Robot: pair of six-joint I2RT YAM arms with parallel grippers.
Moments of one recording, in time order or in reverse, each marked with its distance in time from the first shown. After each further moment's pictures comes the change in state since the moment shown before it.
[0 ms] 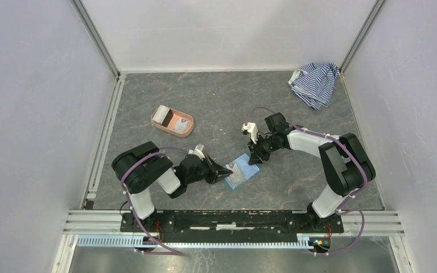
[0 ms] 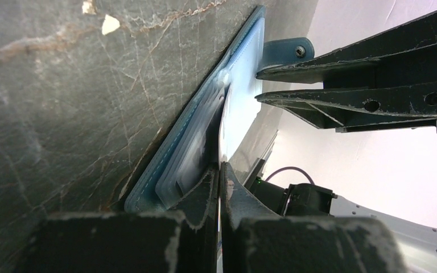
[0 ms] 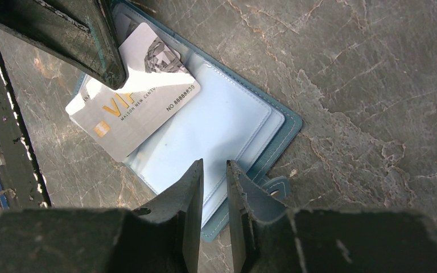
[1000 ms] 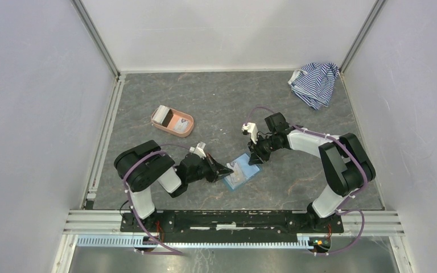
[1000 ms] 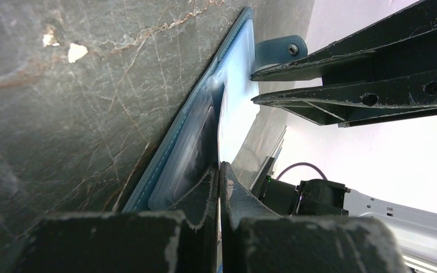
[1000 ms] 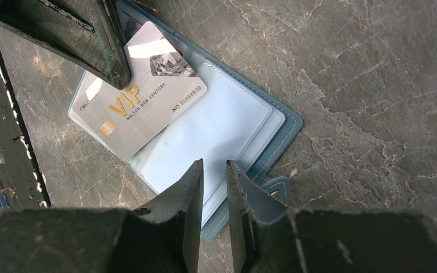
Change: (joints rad) left arm 0.006 0.014 0.021 0.016 0.014 0.098; right arm 0.000 0.000 0.000 -0.004 0.000 -0.004
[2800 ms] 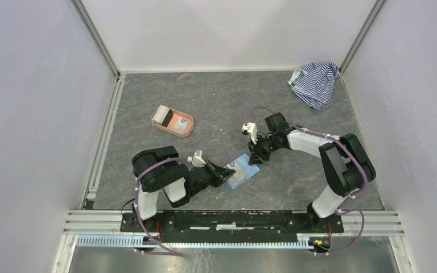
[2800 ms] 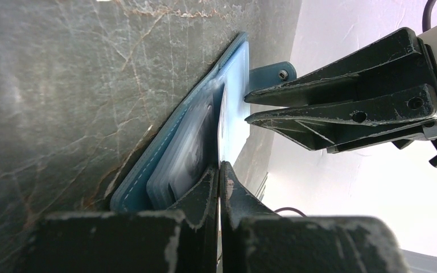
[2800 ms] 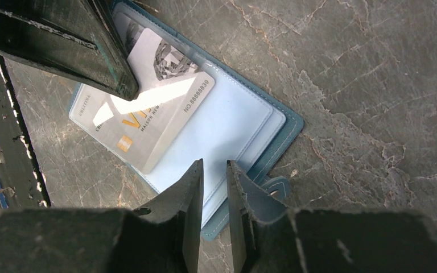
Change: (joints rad) left arm -0.205 0.126 -0.058 0.255 -0.409 -0.174; right arm 0.006 -0.003 0.000 0.000 0.000 -0.005
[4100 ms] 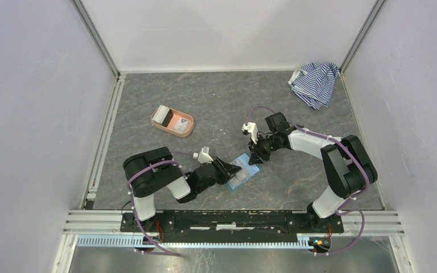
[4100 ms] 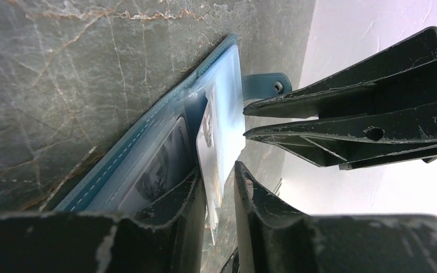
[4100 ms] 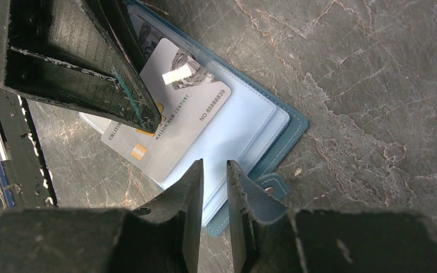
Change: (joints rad) left arm -0.038 -0.089 0.119 -0.258 -0.050 0.035; right arm 0.000 -0.021 0.000 -0.015 -0.011 -0.006
